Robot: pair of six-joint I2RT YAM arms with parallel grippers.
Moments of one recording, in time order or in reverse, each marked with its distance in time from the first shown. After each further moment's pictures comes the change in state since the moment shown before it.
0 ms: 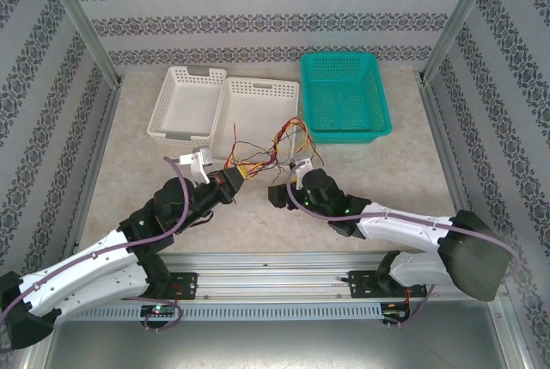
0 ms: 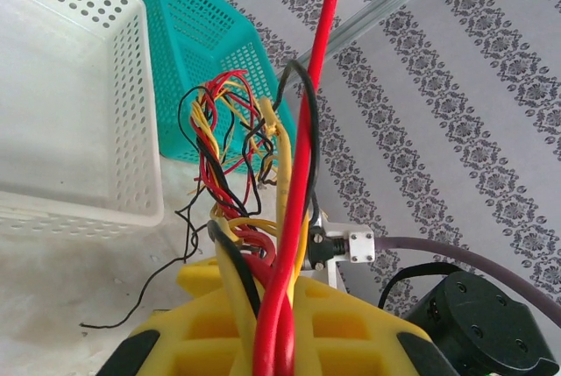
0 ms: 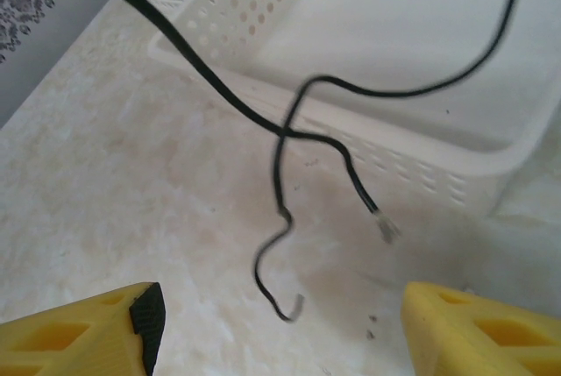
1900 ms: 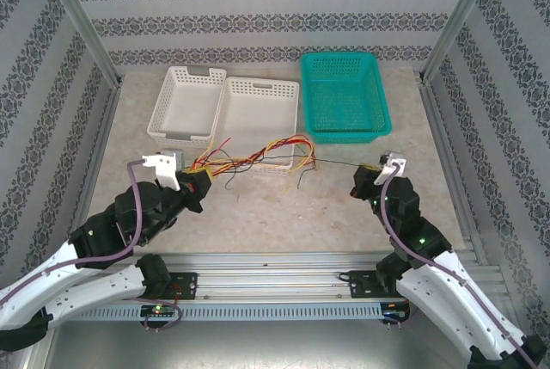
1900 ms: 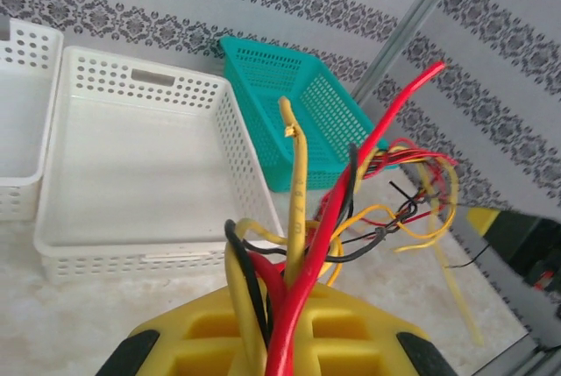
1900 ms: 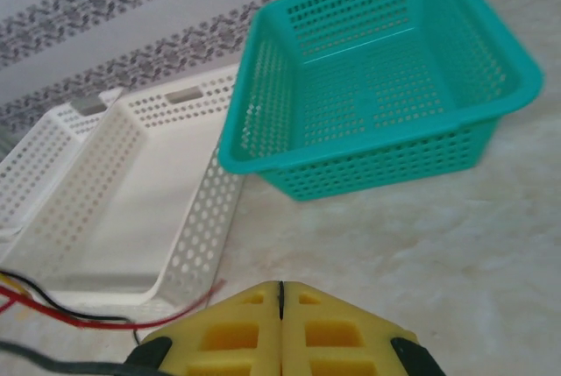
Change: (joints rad) left arm -0.069 -0.145 0.261 -0.534 -0.225 0.366; right arm -0.421 -0.790 -0.042 -0.576 0.188 -0.023
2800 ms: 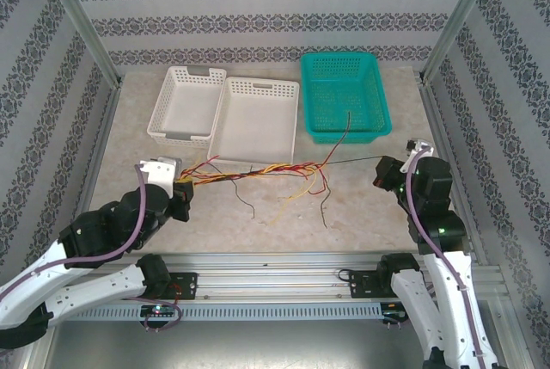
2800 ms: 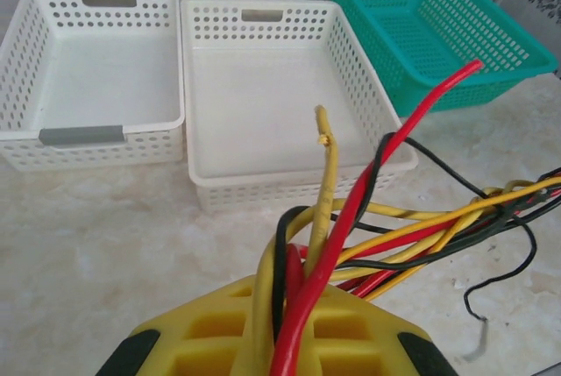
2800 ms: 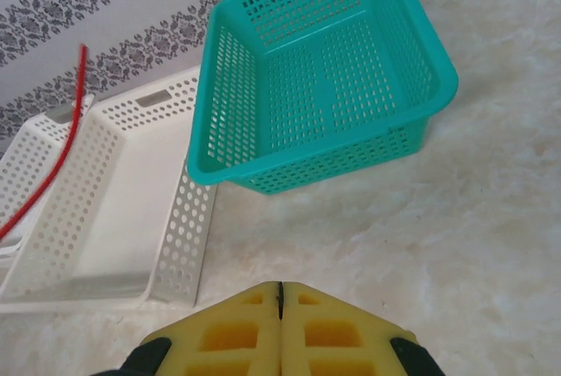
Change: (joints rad) left arm -0.010 0.001 0.098 -0.395 -0.145 0.050; right arm -0.442 0.088 0.243 -0.274 -0.391 -0.069
